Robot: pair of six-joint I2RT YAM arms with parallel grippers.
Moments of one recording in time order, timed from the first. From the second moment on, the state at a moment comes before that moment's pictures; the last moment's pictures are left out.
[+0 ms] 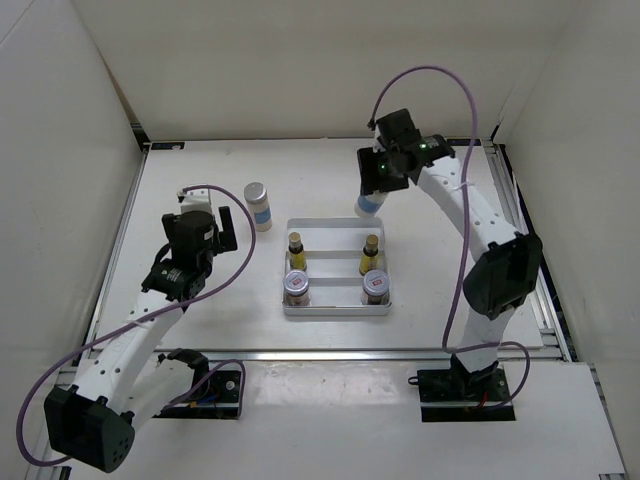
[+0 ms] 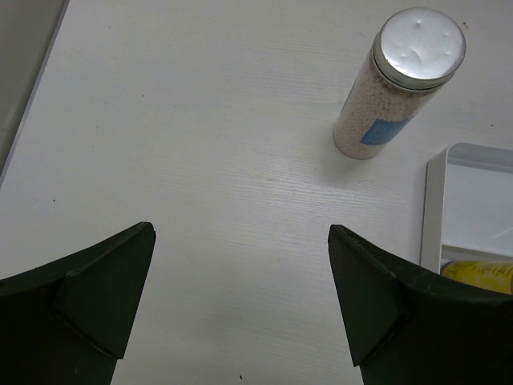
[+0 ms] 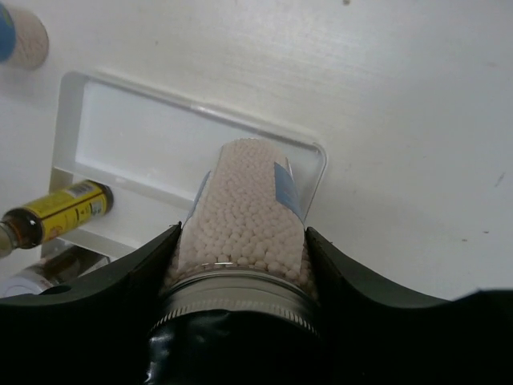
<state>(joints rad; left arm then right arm) -0.34 0.91 0.76 -0.34 -0.48 -0.19 0.46 1.82 1.87 -0.95 -0.01 0.18</state>
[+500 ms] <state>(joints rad) -0.36 0.86 0.76 -0.33 -0.49 -0.18 0.56 2.00 1.77 -0.93 0.14 0.26</state>
